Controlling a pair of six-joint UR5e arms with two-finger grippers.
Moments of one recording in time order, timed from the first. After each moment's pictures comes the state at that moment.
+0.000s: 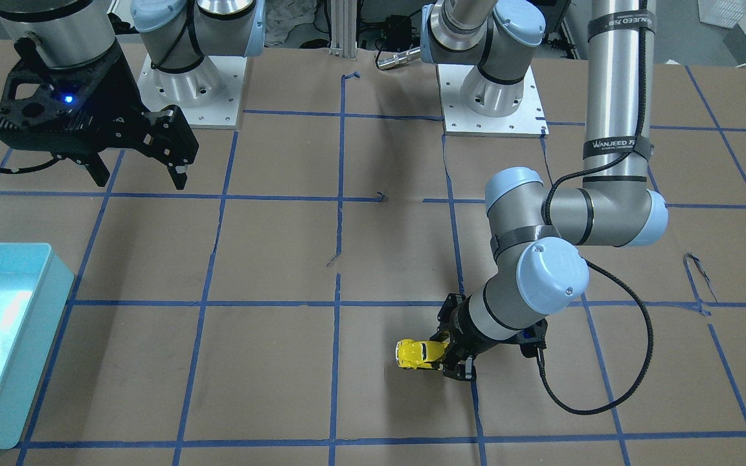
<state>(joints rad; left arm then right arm) -1.56 -2.14 -1.59 -0.97 1.34 -1.58 1.59 -1.53 1.49 -1.67 -1.55 0.07</state>
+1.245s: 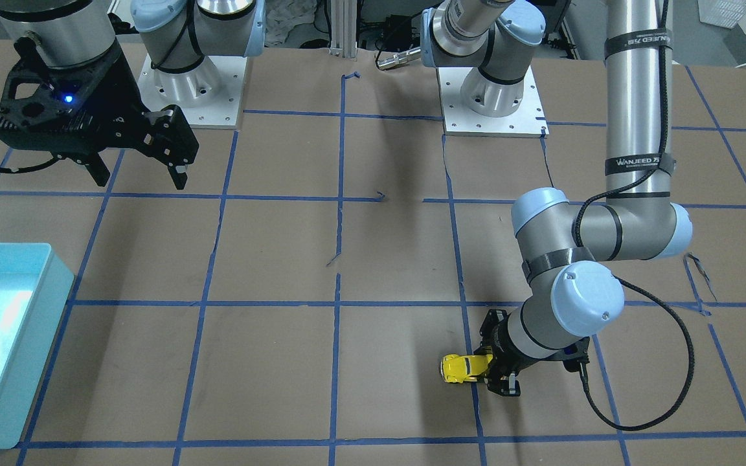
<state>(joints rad) -1.50 -2.17 -1.56 -0.97 1.45 -1.50 1.59 -1.53 1.49 -1.67 -1.55 0.07</state>
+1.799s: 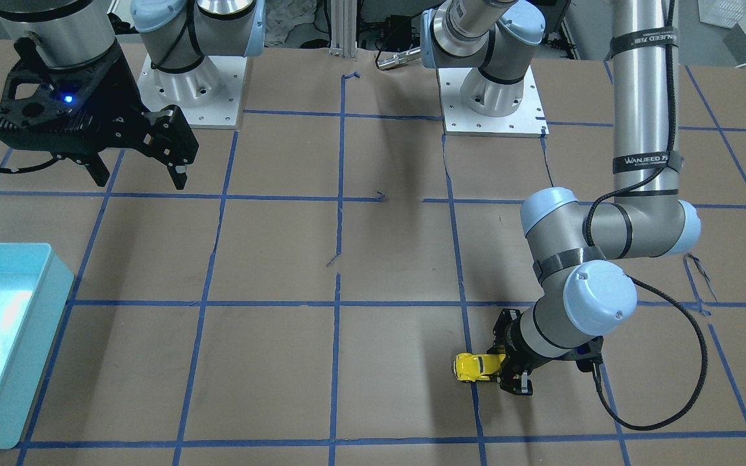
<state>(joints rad) -1.44 -2.18 -1.57 -0.97 1.49 -1.43 1.59 -1.53 1.49 -1.67 -1.55 0.07</state>
